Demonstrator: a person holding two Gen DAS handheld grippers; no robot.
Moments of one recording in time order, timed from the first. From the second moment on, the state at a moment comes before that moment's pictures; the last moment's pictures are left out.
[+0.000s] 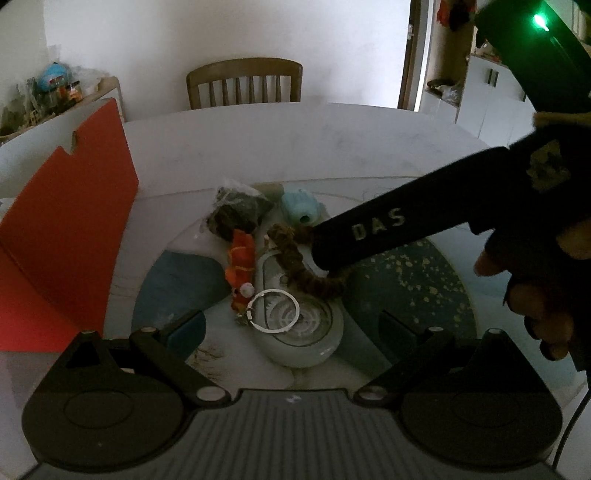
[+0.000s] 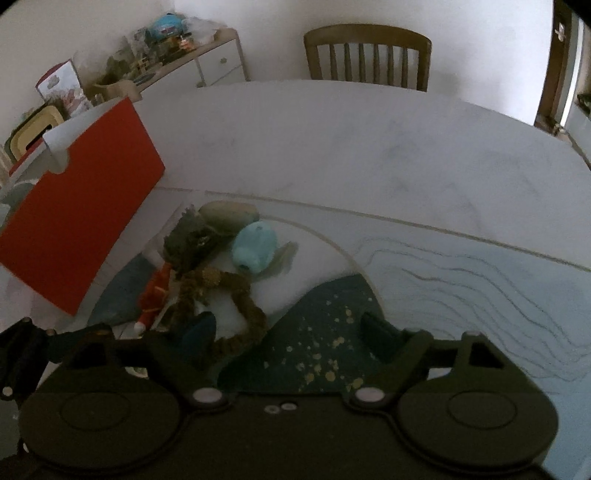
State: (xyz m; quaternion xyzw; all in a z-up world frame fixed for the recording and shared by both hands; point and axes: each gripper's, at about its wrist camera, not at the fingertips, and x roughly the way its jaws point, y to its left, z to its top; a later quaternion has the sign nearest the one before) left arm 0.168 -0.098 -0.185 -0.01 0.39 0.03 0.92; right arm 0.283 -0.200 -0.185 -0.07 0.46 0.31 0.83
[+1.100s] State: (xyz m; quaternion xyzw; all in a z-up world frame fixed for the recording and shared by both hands) left arm 0.149 -0.091 -0.171 -0.06 0.43 0.07 0.90; right arm 0.267 -0.200 -0.181 -0.12 0.43 0.30 0.84
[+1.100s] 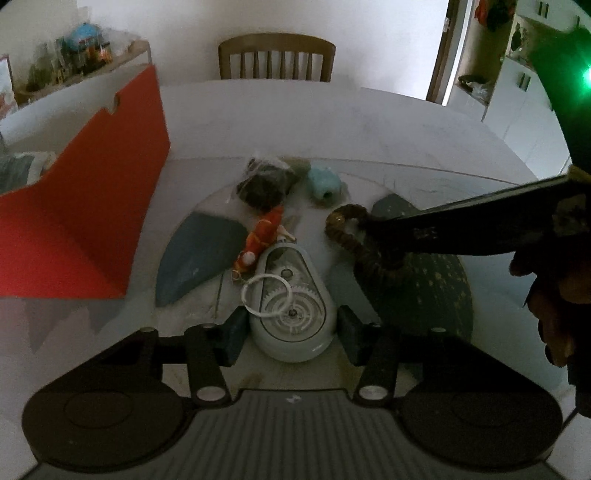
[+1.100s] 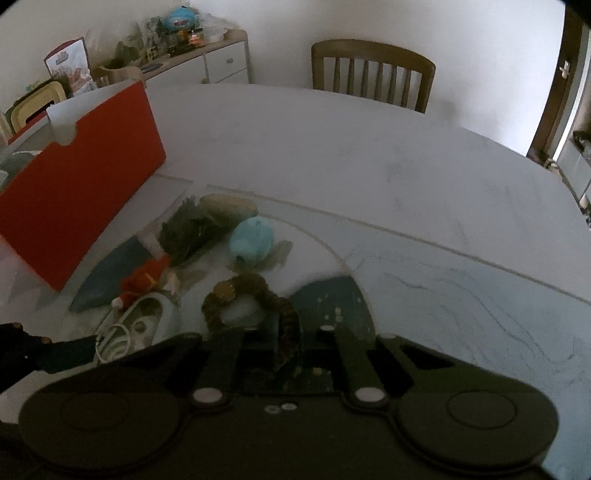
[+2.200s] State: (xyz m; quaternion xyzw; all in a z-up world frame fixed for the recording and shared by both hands) left arm 0.107 -0.018 -0.086 -0.06 0.37 -0.06 0.92; right arm 0.186 -0.219 -0.090 0.01 0.41 0.26 0.87
